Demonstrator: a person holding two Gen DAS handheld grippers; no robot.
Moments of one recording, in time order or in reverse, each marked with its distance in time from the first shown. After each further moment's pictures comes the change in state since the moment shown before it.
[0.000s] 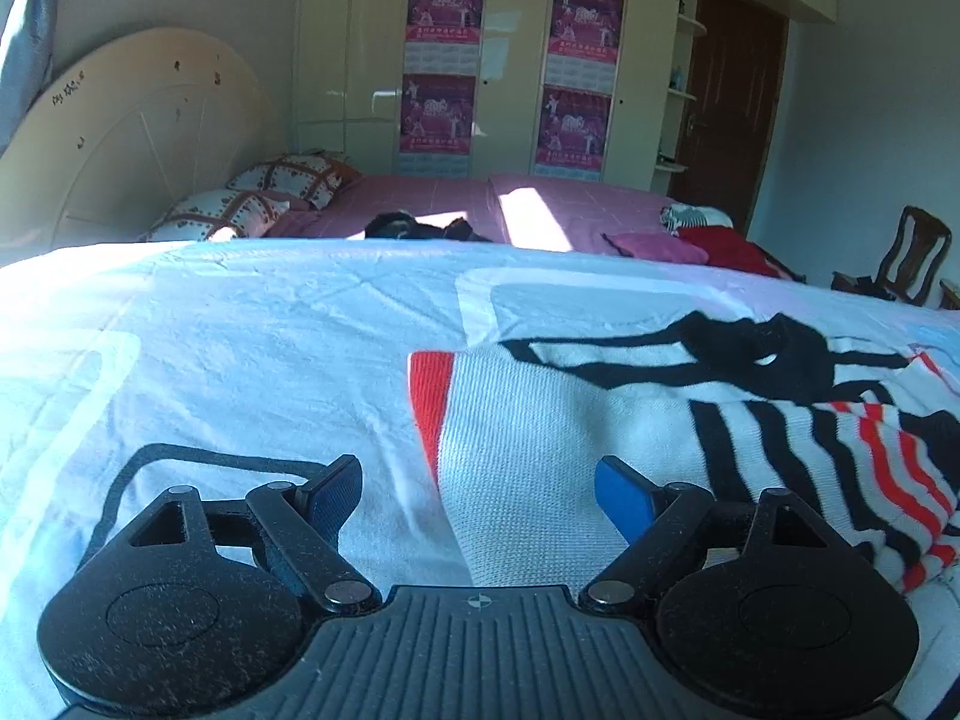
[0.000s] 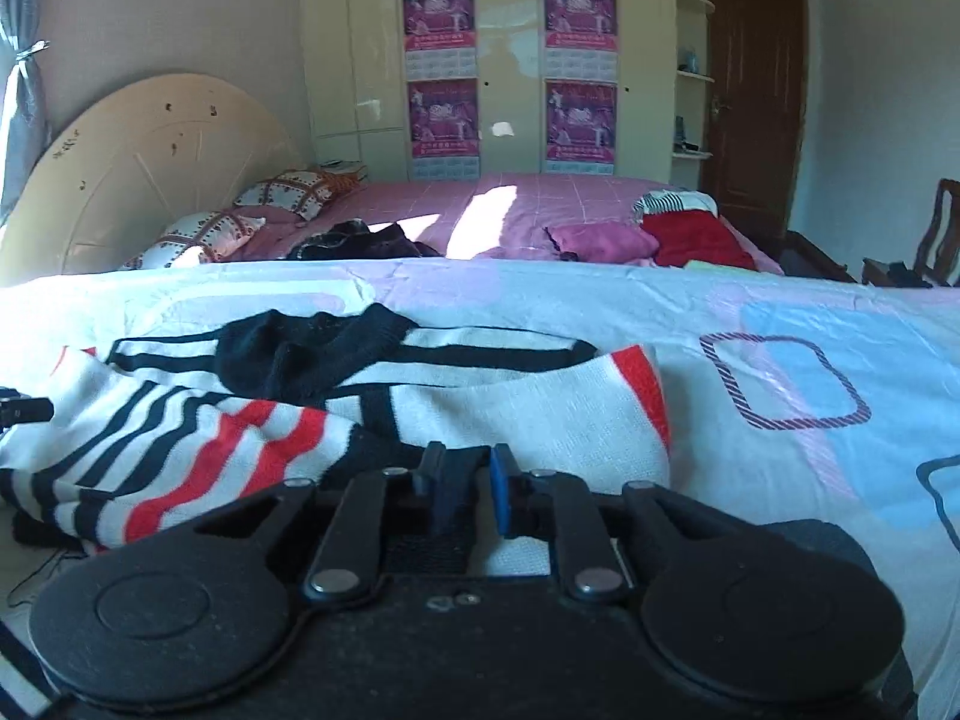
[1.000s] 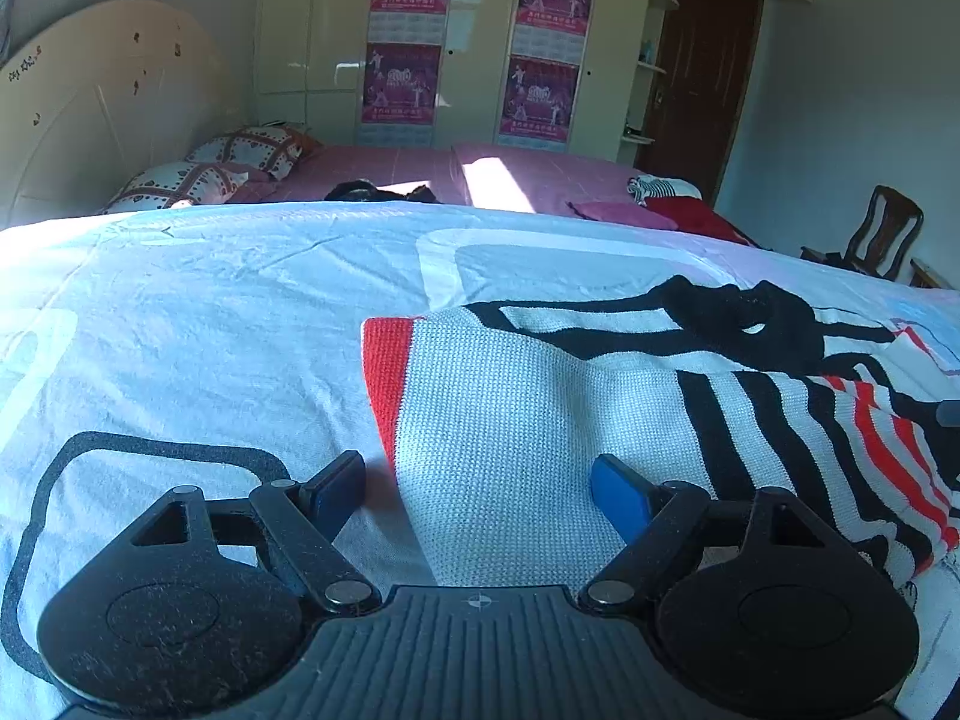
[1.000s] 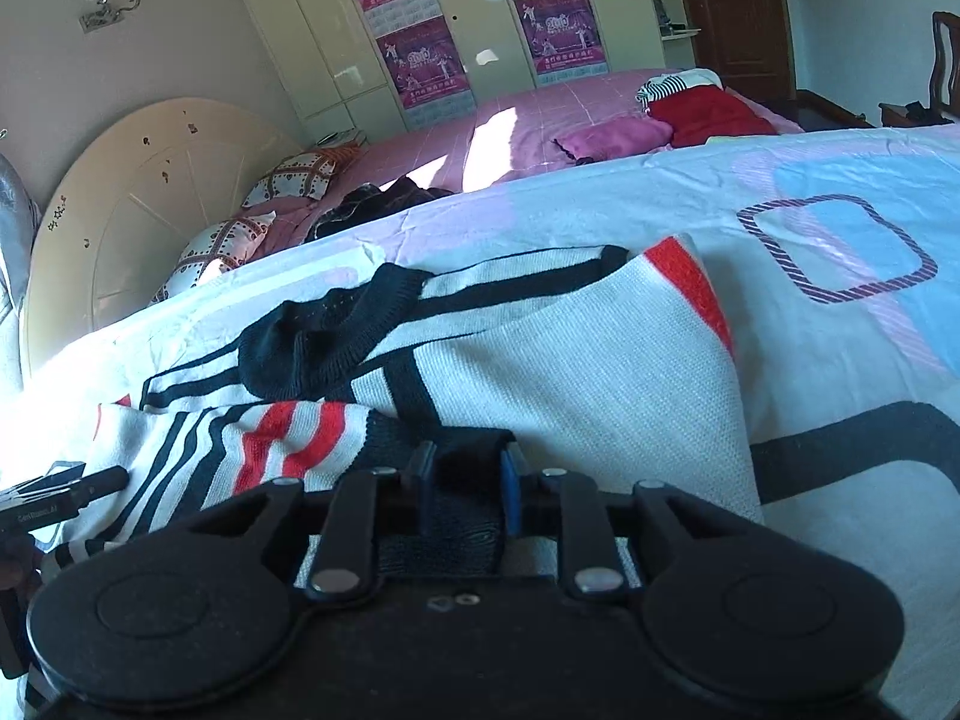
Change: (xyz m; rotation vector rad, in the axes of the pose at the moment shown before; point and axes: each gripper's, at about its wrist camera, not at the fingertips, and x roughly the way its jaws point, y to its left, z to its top) left arm 0.038 0.004 -0.004 0.020 0.084 -0.066; right arm 0.032 -0.024 -0.002 0.285 0.137 0.111
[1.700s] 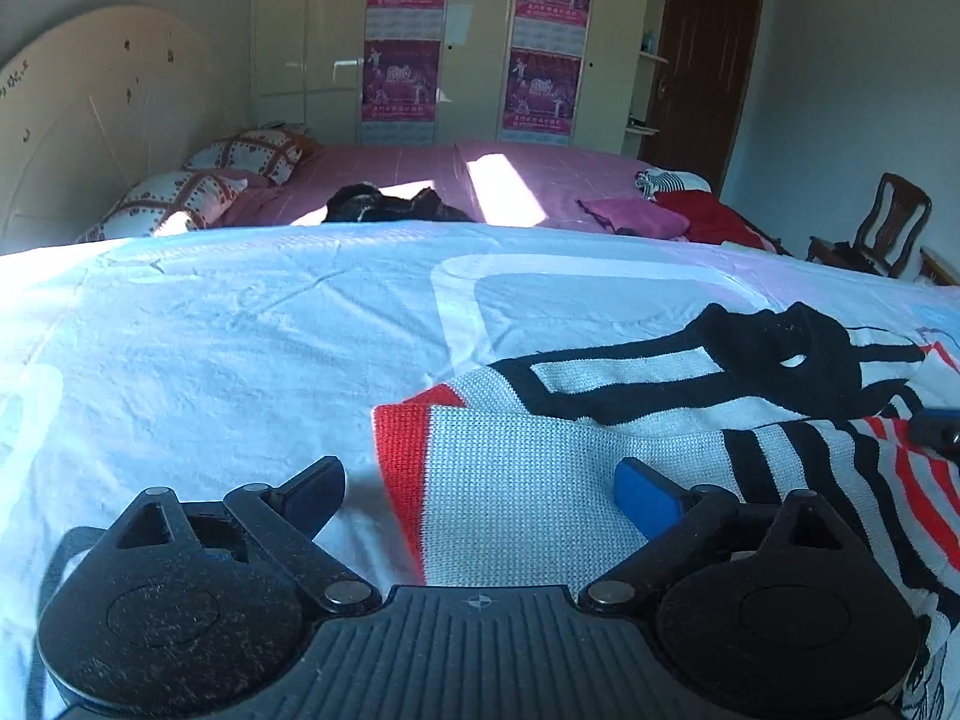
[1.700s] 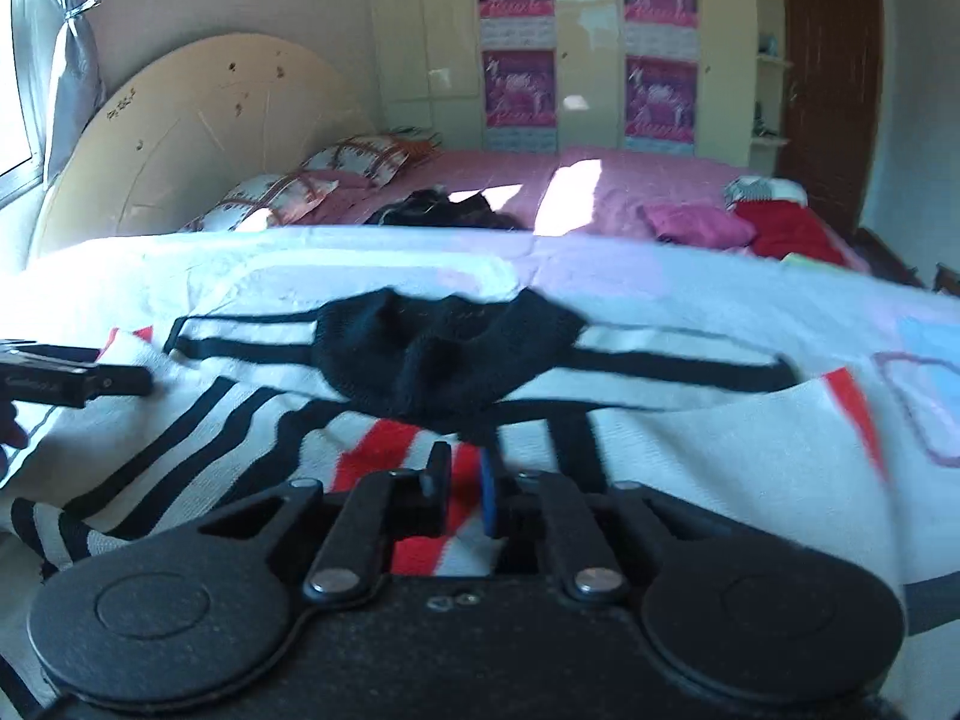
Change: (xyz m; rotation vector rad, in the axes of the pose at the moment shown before) left arm 0.016 0.005 0.030 0.046 0.000 0.021; right arm 0.030 0.080 -0.001 -0.312 -0.096 -0.052
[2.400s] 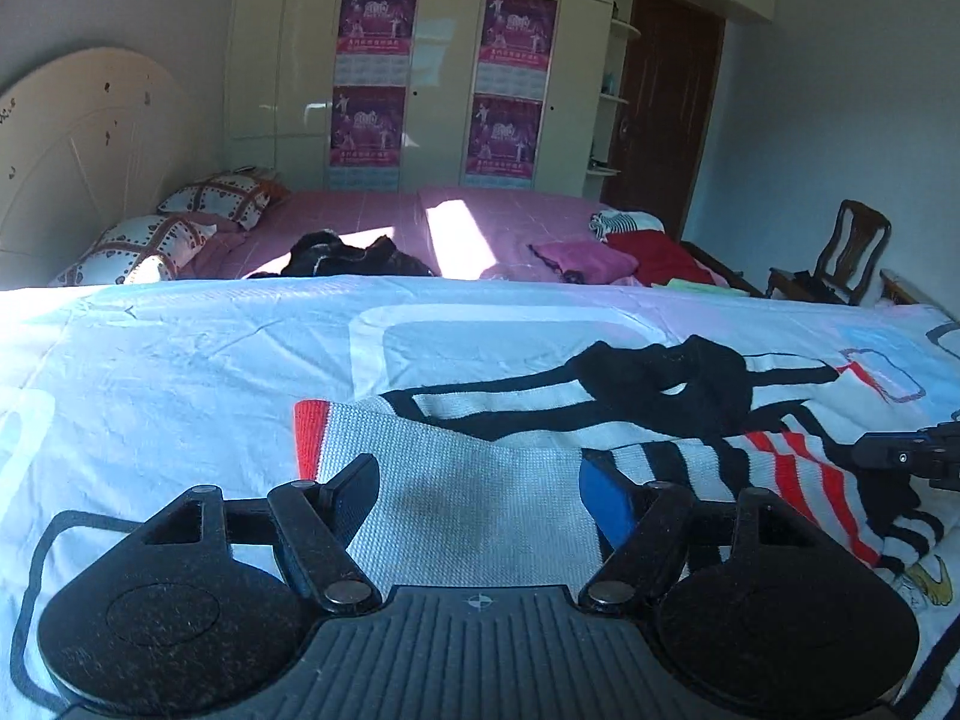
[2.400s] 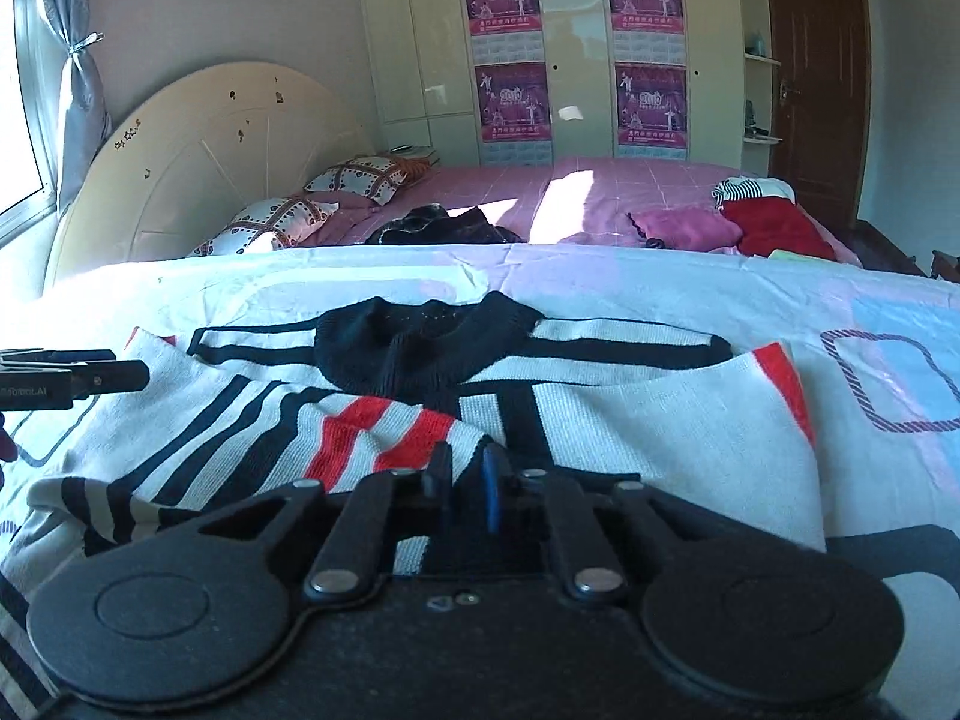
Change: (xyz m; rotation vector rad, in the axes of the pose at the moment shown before) left arm -0.034 -0.034 0.002 -0.005 -0.068 -0.067; right arm -0.024 -0.022 -0.010 0.047 0.016 0.074
